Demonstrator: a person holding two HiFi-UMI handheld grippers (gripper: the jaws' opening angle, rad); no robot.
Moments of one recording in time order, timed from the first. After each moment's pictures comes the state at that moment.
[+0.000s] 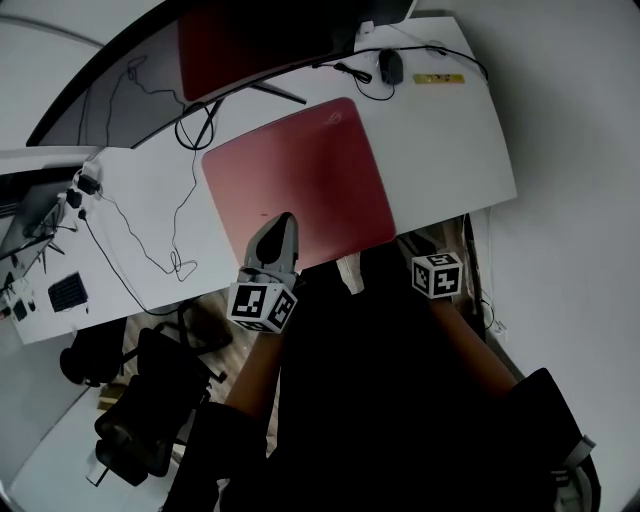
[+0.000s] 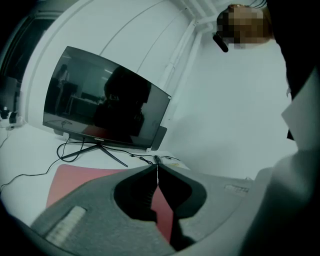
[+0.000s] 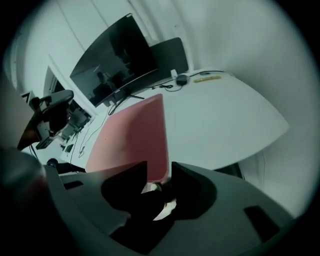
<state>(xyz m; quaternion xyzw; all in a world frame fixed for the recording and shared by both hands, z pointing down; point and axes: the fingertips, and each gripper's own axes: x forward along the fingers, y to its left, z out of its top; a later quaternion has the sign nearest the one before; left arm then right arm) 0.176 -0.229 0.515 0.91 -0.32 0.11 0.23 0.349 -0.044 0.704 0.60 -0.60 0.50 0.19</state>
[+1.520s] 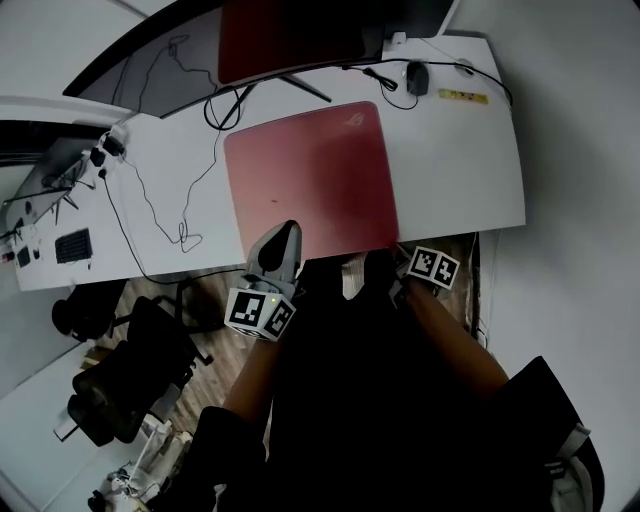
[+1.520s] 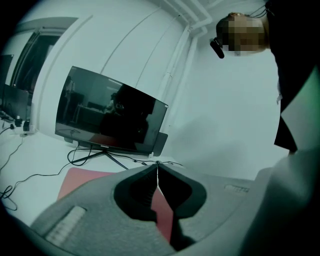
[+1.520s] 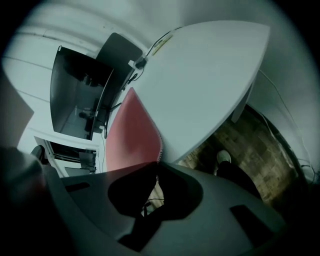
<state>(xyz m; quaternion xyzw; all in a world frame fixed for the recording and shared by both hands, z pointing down) 0.170 -0.187 0.485 0.91 -0.36 0.08 0.20 0.332 -0.041 0.756 0.55 -0.48 0.68 -0.01</state>
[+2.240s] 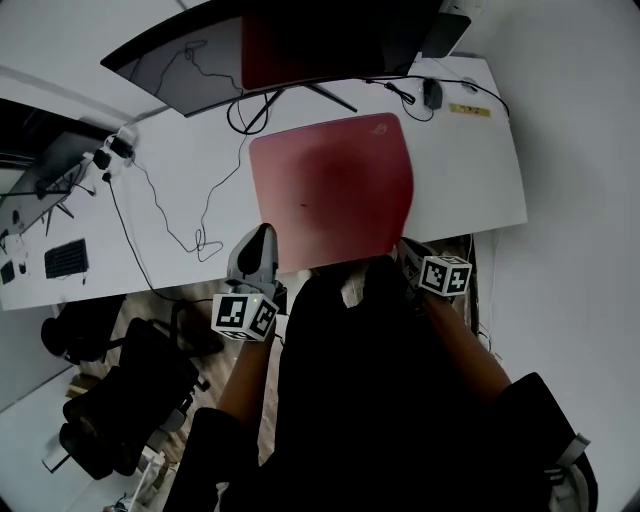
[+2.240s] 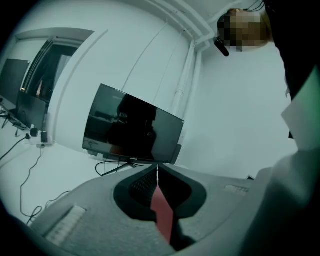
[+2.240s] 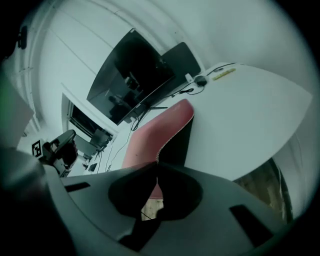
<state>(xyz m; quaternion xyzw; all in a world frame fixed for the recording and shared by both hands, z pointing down) 0.011 -0.223 0.470 0.90 -0.40 0.04 0.18 0.254 -0.086 0.663 0.56 -0.65 0.52 0.04</state>
